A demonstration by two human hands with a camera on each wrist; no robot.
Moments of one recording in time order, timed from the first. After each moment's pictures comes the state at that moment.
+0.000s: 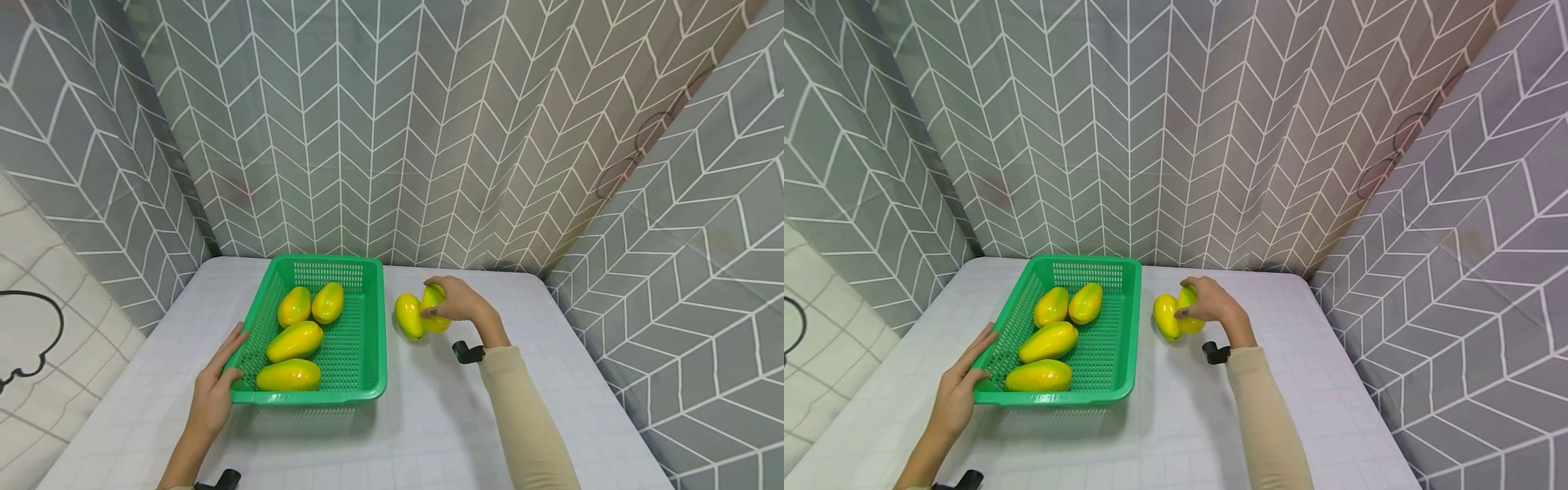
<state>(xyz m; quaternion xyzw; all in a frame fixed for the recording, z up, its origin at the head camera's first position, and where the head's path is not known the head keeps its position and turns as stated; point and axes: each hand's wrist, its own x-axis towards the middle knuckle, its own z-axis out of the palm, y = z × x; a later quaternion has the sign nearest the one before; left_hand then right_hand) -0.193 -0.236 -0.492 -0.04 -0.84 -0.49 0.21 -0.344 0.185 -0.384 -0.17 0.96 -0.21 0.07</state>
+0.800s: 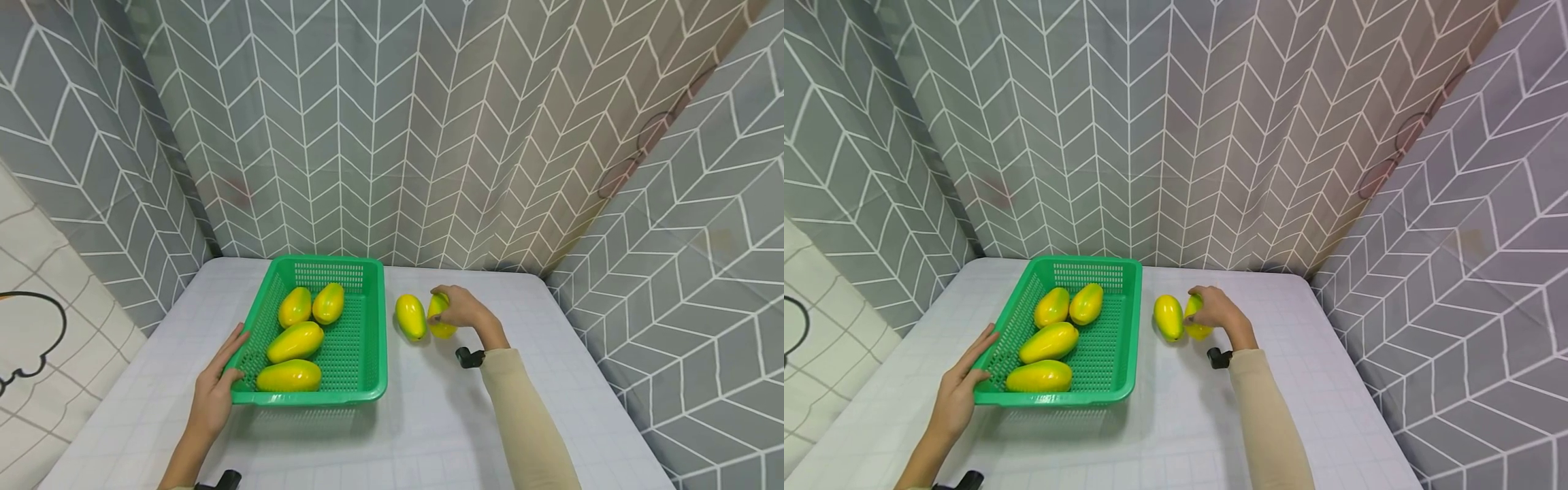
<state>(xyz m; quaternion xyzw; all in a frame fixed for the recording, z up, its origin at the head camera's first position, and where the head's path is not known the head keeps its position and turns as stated) -0.193 -0.237 -0.491 -0.04 -0.85 -0.49 0.20 -0.352 0.198 -0.412 -0.13 0.96 -0.22 0.09</state>
